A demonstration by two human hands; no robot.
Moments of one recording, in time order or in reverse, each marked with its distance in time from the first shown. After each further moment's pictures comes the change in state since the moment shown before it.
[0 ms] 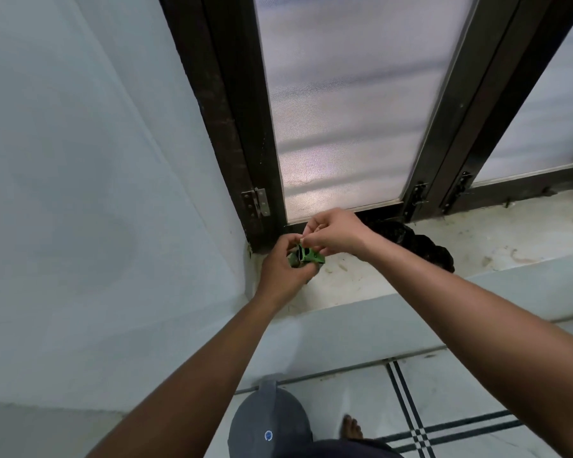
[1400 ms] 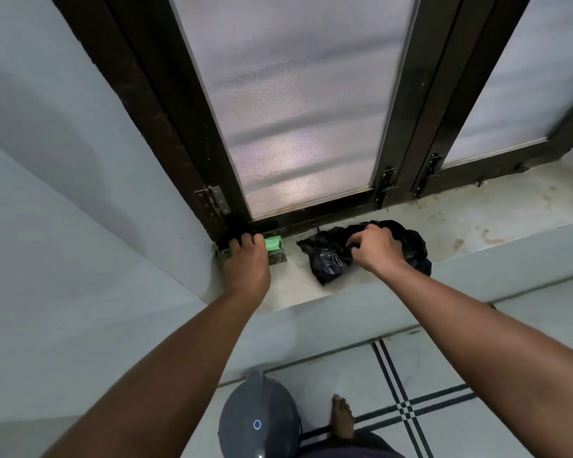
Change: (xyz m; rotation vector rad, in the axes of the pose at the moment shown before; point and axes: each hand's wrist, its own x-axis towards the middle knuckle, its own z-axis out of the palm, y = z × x) left_hand 0.041 -0.026 0.027 1.231 0.088 -0.009; right_hand 0.010 0.152 -0.052 -0.634 0.273 0.269
